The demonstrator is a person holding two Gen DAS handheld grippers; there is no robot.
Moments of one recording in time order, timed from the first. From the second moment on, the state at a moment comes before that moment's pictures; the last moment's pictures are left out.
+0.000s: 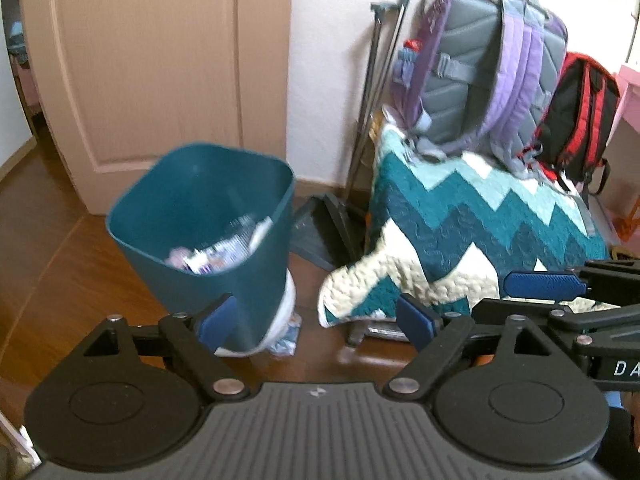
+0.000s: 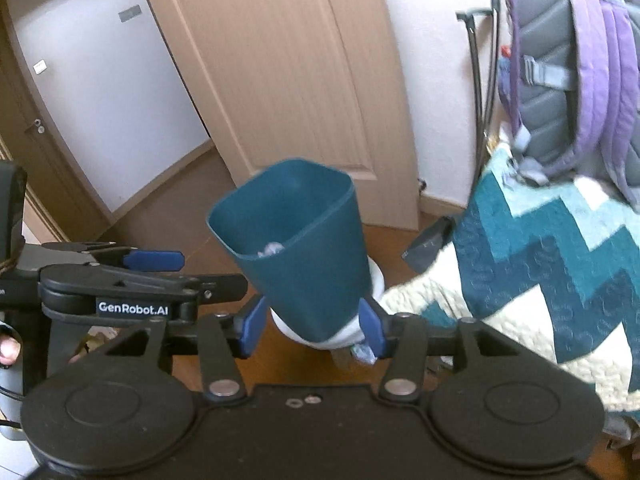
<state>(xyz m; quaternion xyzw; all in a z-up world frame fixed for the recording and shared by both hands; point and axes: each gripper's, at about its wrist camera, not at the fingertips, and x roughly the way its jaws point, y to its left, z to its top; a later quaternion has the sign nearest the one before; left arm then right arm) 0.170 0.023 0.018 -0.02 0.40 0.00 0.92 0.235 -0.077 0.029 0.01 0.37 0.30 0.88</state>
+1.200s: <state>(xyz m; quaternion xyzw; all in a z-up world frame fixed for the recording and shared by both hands) 0.273 0.032 -0.352 0.13 0.57 -0.16 0.80 0.404 0.003 -0.310 -0.06 0.55 0.28 0.78</state>
